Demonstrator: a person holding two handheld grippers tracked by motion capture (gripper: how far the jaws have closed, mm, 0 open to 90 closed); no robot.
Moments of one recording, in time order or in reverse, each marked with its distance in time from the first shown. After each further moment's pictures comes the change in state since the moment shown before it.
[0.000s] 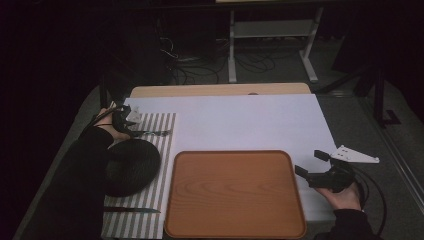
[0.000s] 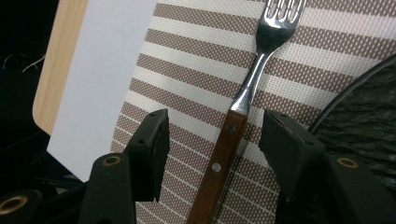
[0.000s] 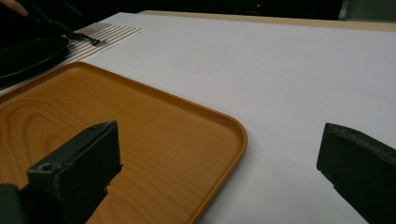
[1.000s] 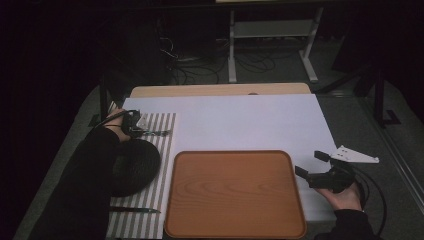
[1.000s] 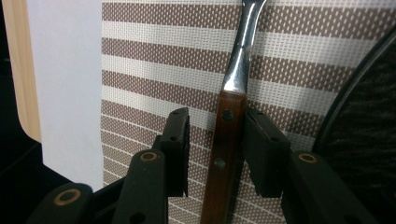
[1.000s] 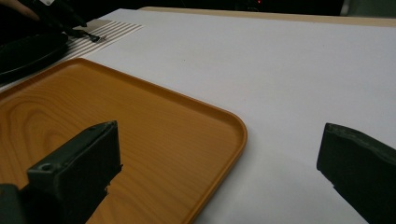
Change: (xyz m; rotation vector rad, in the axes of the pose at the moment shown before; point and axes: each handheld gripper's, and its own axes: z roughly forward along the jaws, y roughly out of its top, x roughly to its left) left arm -0.001 0.009 0.023 0.179 -0.038 0.205; right arm -0.001 -0.001 0.000 0.012 0.001 0.000
